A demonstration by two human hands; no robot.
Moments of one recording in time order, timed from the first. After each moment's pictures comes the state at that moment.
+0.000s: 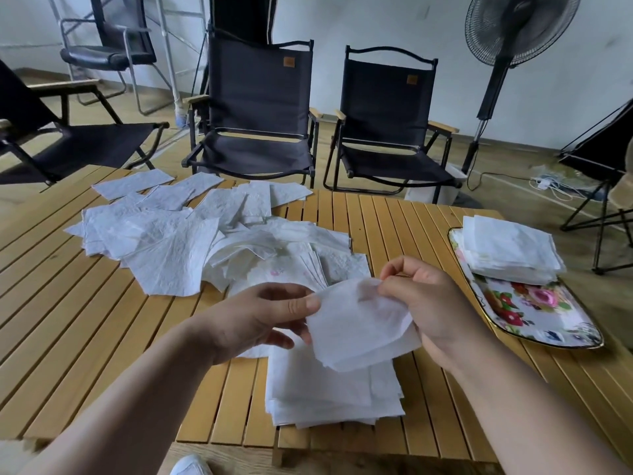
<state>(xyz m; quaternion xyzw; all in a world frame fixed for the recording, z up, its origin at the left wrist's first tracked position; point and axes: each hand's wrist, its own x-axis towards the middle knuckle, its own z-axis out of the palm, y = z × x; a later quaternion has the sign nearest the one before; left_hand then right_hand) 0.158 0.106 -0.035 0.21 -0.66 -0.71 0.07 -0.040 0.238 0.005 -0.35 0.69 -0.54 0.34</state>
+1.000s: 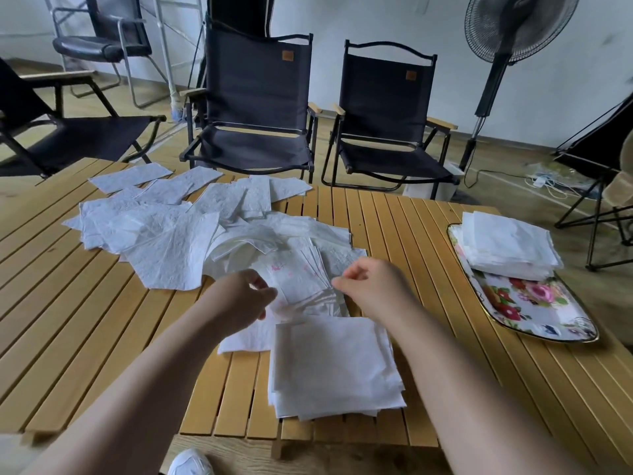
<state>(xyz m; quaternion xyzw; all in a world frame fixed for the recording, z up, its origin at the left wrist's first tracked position) 0.159 0.082 -0.063 0.51 -0.75 -0.40 0.12 -0.035 0.184 -0.035 -0.42 0.84 -0.29 0.21</state>
